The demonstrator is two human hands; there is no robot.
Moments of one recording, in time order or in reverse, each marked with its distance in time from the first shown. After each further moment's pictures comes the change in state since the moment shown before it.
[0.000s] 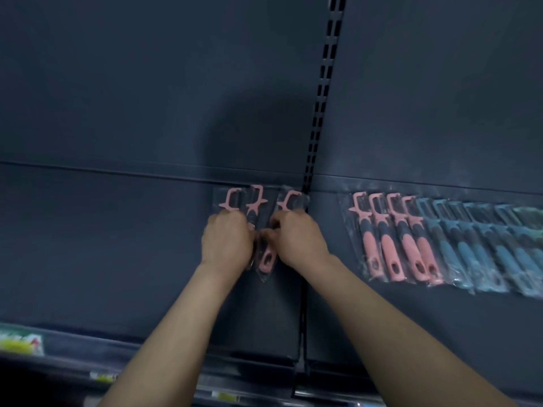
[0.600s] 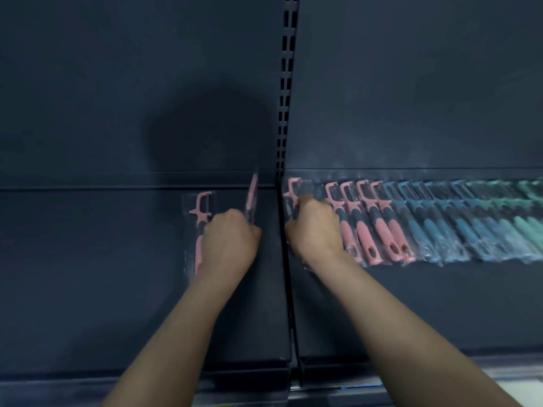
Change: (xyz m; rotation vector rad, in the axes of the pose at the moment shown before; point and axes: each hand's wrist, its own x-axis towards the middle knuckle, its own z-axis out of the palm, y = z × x) left_hand 0.000 0.033 -0.001 -0.239 -0.088 -0.033; right_hand -0.015 0.024 -0.027 -0.030 0.260 0.358
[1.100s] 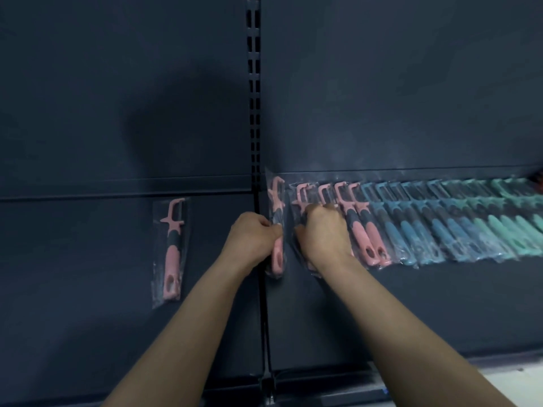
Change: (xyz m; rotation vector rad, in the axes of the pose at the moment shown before) left_hand 0.013 0.047 0.039 -0.593 -0.381 -0.109; right_hand 0.015 0.048 -0.015 -0.113 0.008 -0.003
